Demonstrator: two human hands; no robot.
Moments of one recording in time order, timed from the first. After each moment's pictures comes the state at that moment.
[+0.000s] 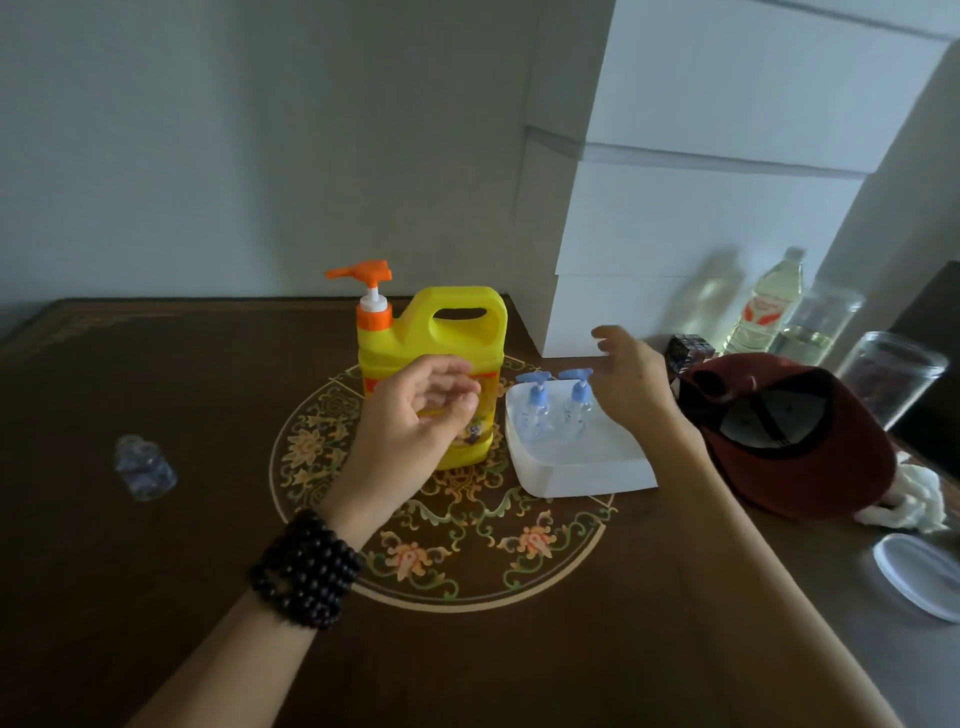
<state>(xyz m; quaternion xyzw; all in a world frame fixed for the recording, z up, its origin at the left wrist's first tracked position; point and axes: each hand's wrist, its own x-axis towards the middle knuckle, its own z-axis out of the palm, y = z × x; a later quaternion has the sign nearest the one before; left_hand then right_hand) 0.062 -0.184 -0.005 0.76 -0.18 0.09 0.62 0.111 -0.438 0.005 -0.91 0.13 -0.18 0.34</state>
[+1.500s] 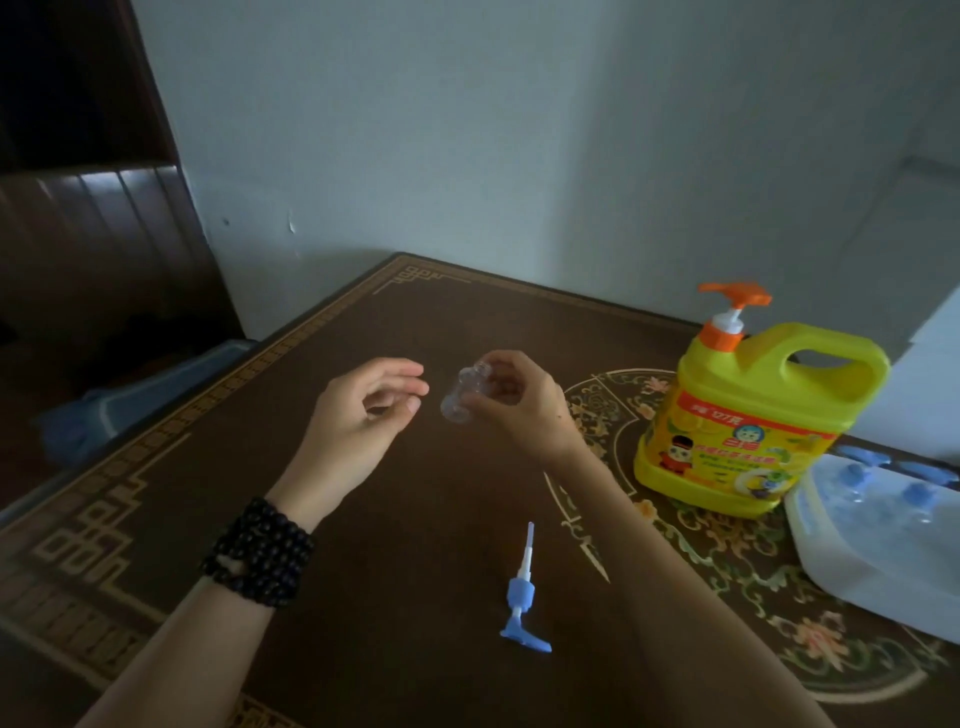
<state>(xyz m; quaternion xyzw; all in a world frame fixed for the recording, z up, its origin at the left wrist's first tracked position) -0.016 0.092 -0.033 0.80 0.07 0.22 0.55 0.114 -0.079 -0.050 -0.82 -0.29 -0.03 0.50</state>
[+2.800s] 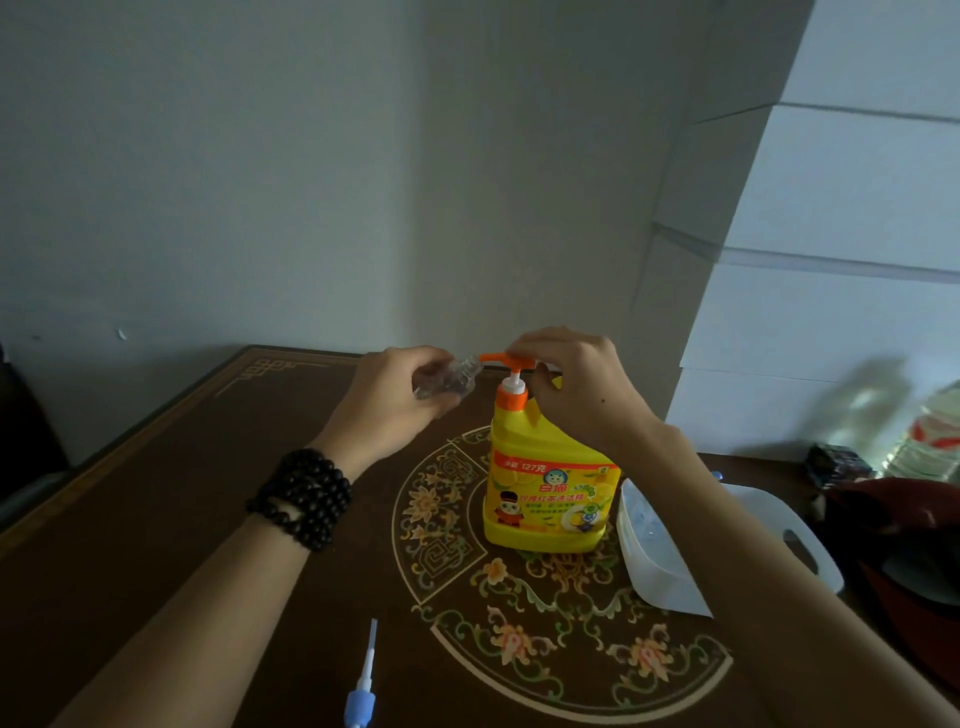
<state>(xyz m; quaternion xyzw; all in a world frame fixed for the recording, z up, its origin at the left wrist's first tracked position) 0.105 -0.055 0.071 0.89 -0.14 0.23 0.36 0.134 -0.272 0.089 -0.85 -0.34 -0.35 0.22</state>
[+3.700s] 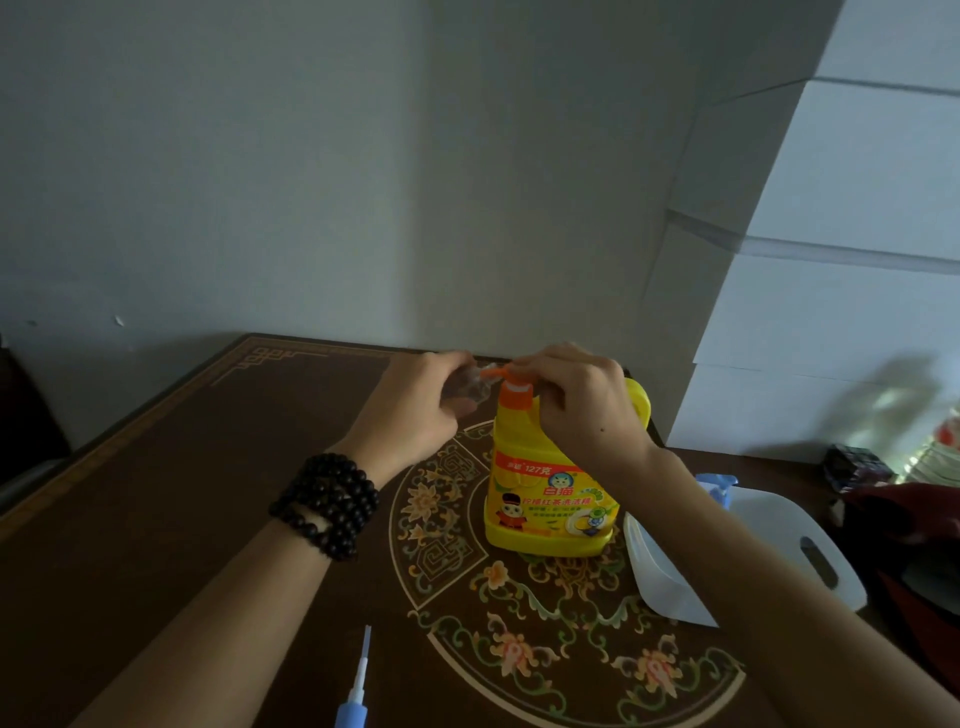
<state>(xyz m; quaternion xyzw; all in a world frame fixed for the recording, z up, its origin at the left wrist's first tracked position) 0.117 -0.077 0.063 0.92 -0.16 0.22 0.30 0.141 -0.270 0.064 -0.81 -0.35 -0.38 0.27</state>
